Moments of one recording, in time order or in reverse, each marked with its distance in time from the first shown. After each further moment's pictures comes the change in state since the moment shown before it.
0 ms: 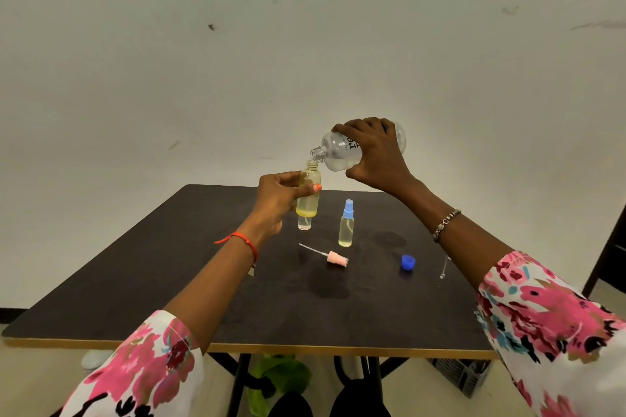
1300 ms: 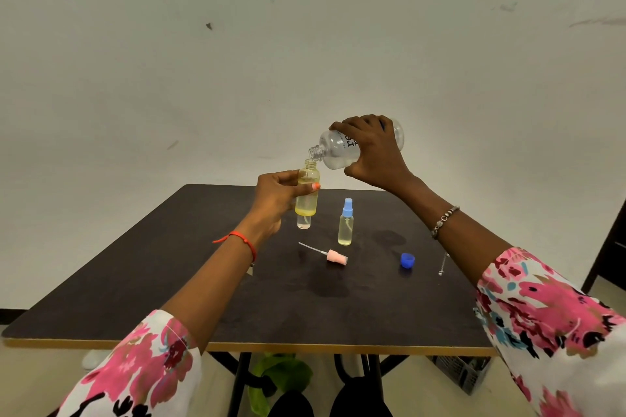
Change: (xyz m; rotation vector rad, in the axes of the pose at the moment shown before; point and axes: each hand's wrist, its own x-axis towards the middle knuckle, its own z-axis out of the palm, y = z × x) left_hand -0.006 0.004 0.001 -0.047 -0.020 0.012; right_hand 0.001 0.000 0.000 -0.015 0.007 -0.016
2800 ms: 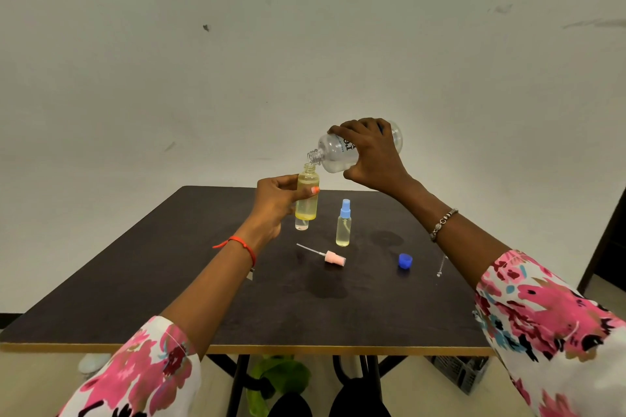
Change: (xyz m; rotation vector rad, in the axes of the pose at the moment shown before) left_hand 0.002 -0.007 0.000 -0.008 -0.029 -0.007; right_hand -0.003 0.000 -0.001 0.003 -0.017 0.002
